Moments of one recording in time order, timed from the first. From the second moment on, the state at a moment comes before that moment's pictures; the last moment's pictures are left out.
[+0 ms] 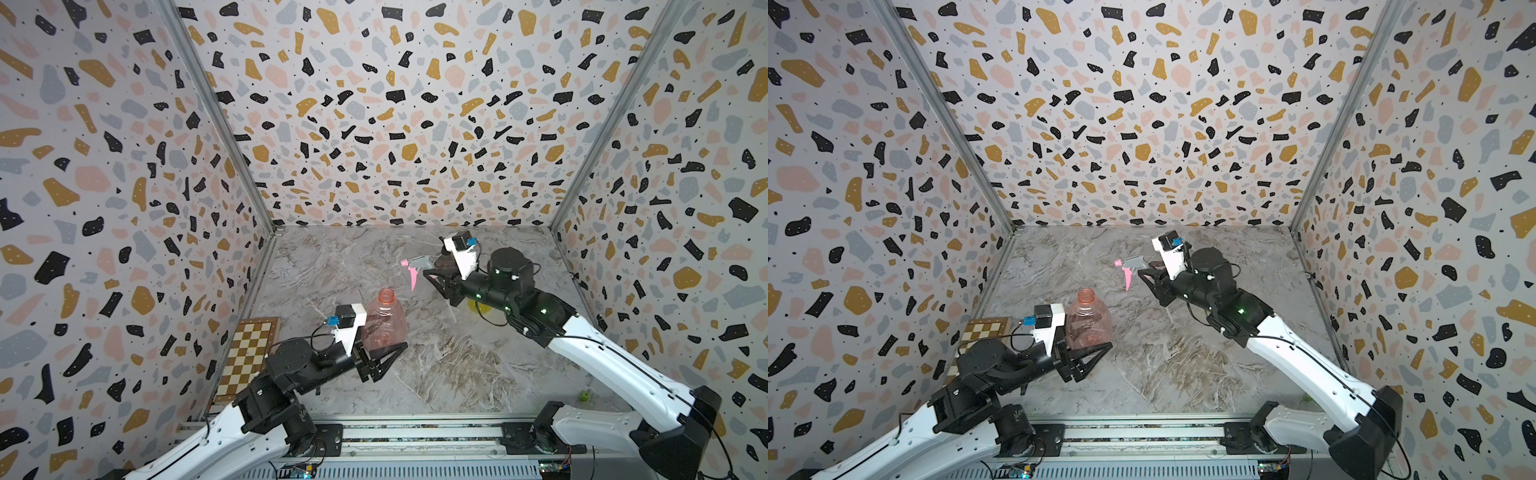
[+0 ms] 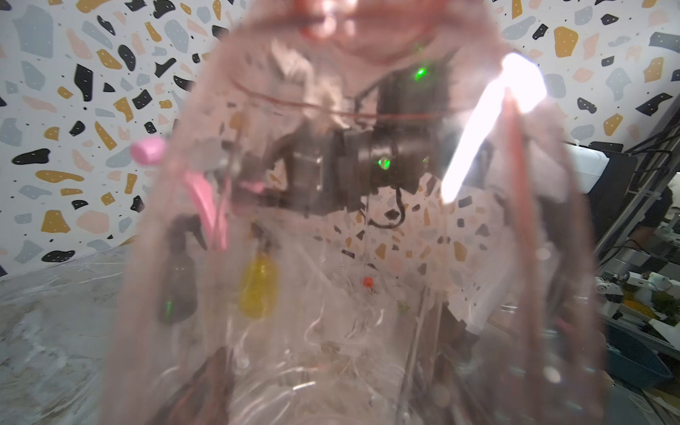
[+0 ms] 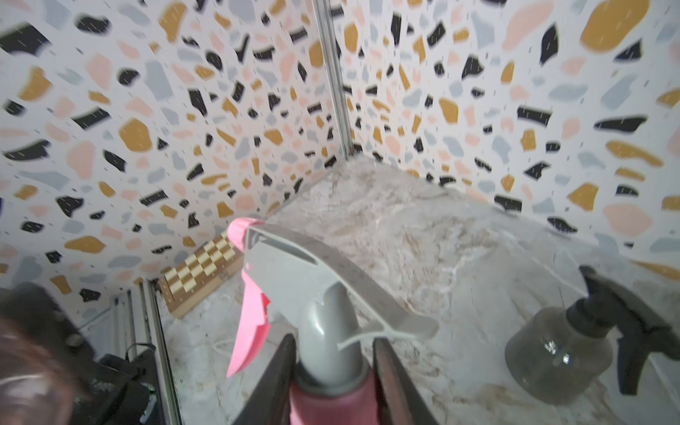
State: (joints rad) left arm -0.93 0.52 0.58 -0.01 0.21 -0.26; right arm 0.76 1.13 1.16 -0.20 -0.22 0.17
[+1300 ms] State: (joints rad) left arm -0.93 0.79 0.48 0.41 0.52 -0.22; right arm 0.93 1.12 1.19 0.51 -0.47 0.38
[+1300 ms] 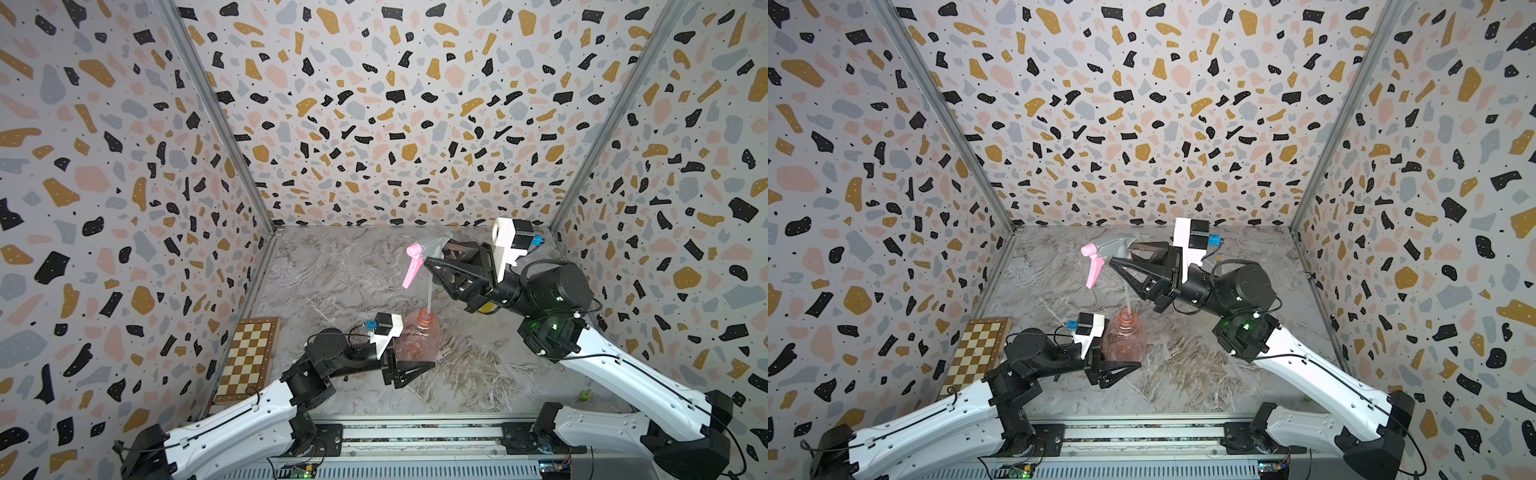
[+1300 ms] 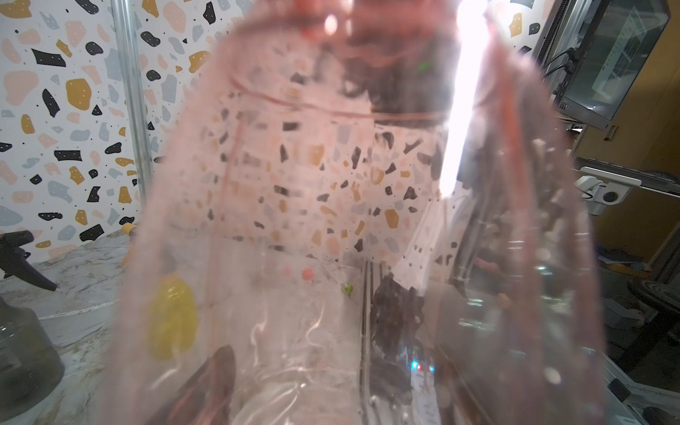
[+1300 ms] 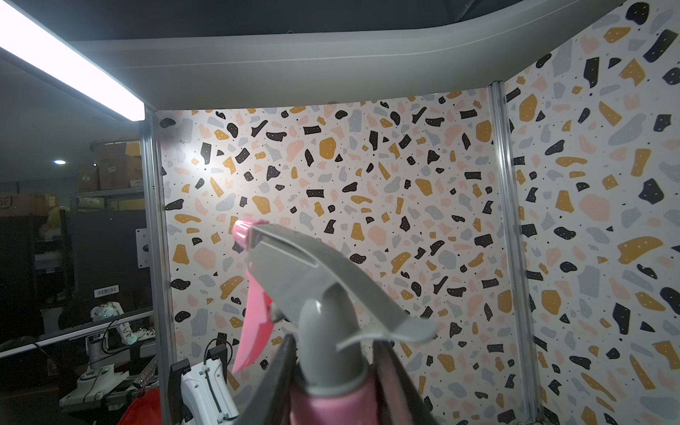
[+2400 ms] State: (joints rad) left arm -0.93 0.68 0.57 0.31 0.45 -0.24; right arm 0.98 1.10 1.03 0.53 -0.58 0.44
